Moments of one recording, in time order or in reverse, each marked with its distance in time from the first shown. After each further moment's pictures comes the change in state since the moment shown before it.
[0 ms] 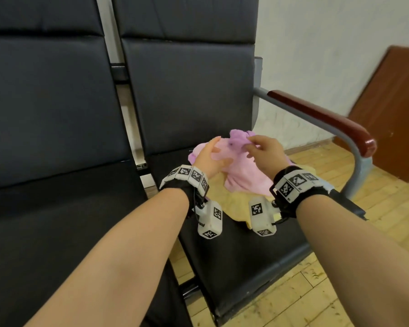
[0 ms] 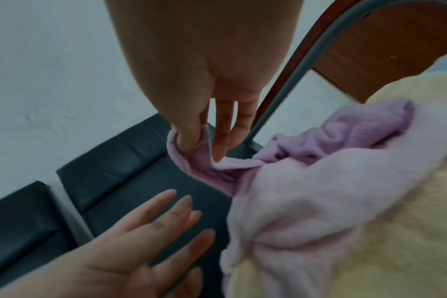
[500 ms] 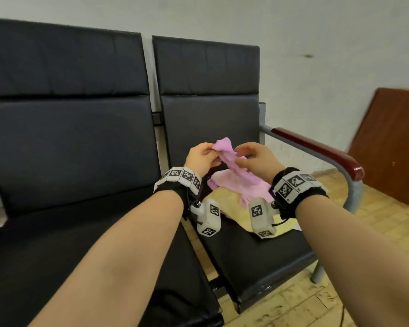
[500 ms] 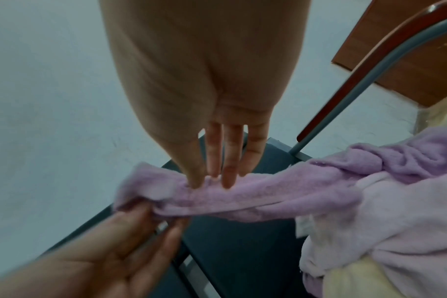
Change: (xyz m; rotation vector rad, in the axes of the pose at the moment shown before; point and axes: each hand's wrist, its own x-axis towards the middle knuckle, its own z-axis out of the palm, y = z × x) left_hand -0.079 0.086 -0.091 -0.275 0.150 0.144; right_hand -0.054 -0.126 -0.020 0.007 -0.164 -0.112
